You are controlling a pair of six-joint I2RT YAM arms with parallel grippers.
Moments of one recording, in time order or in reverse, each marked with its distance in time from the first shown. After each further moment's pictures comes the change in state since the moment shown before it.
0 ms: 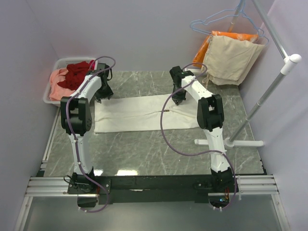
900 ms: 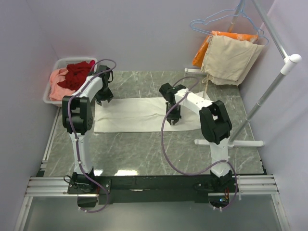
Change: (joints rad) left arm -0.003 0.031 -0.003 -0.025 -0.016 -0.010; right arm 0.183 -0.329 -0.495 0.009 -0.031 0.071
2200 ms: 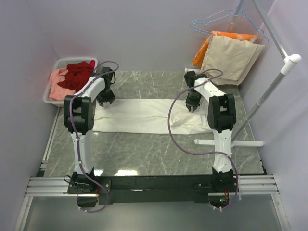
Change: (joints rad) left arm -0.024 0.006 -0.013 -0.007 -0.001 -0.023; right arm -0.313 0.188 0.234 -0.024 0.077 -0.060
